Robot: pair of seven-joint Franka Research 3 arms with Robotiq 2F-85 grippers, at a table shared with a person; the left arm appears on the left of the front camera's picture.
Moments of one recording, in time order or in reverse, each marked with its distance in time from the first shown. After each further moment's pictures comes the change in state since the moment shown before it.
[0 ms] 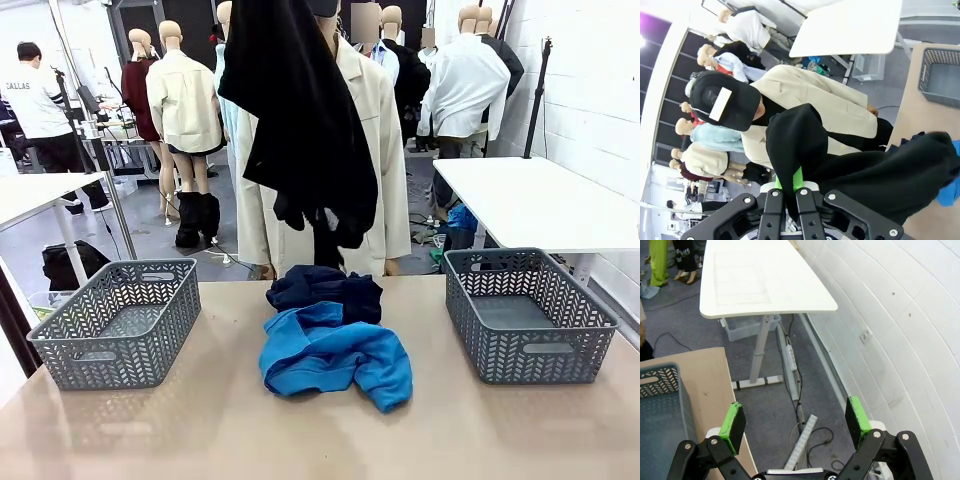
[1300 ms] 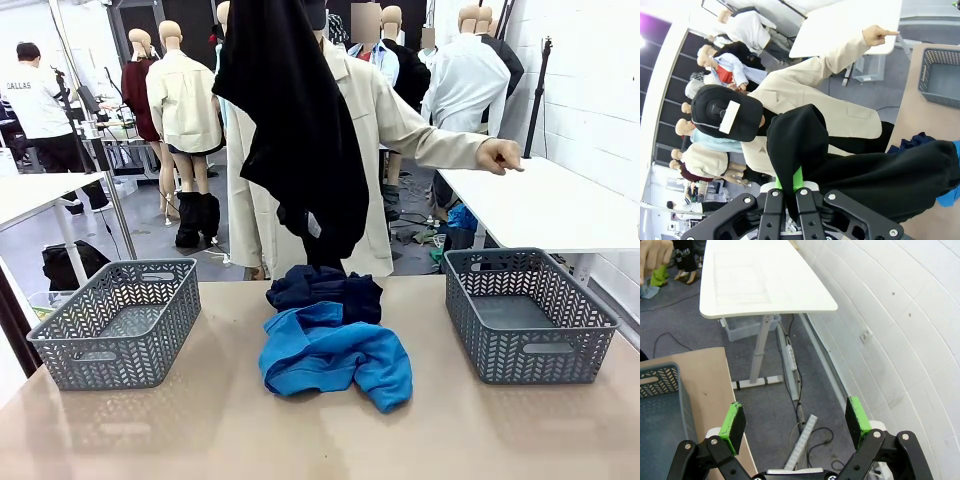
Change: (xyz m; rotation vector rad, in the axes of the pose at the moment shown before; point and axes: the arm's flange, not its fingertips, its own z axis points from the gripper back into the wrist) left arm 0.000 0.000 -0.001 0.001 -0.003 -0.001; right arm 0.000 0.000 0.000 0.000 0.000 0.000
